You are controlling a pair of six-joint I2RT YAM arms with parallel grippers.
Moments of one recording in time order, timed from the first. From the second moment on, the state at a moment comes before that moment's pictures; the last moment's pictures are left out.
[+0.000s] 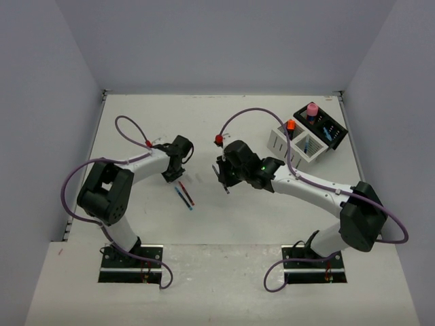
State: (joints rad) left arm -0.48 1.71 1.00 -0.64 -0.45 -1.11; right arm 0.88 1.48 1.07 -0.36 0.03 0.38
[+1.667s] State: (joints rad) left arm -0.47 0.36 0.70 0.02 0.36 -0.73; right arm 1.31 1.10 0.74 0.47 0.04 0.56
